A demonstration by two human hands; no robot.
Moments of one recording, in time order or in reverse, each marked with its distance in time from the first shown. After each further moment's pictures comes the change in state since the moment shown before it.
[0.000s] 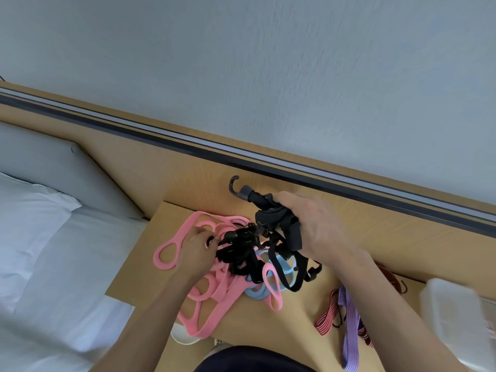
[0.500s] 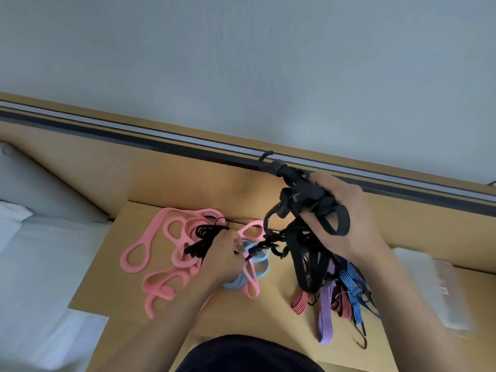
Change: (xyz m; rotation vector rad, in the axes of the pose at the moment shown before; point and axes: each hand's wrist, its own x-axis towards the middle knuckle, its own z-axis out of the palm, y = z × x) left_hand -0.026 0.077 0.070 -0.078 -0.313 0.071; right_hand -0.055 0.032 -0.043 0.299 0.300 0.136
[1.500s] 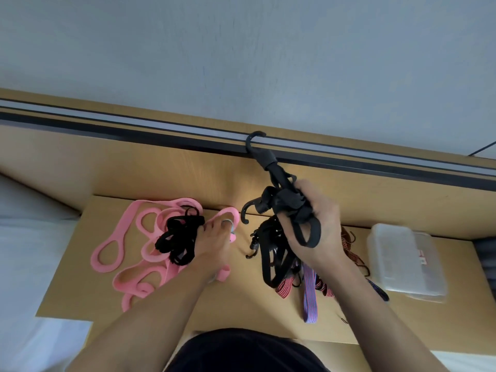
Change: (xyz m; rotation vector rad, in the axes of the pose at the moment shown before) left_hand 0.055 -0.032 0.065 0.959 -0.181 0.087; right_hand -0.035 0.043 0.040 0.060 0.254 0.207
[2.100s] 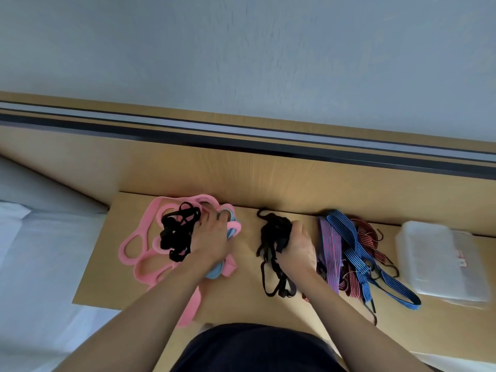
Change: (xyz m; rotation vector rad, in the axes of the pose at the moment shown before) left_hand -0.016 -0.046 -0.021 -0.139 0.105 -0.074; right_hand -0.052 0.138 0.106 -0.444 -0.245 0.568
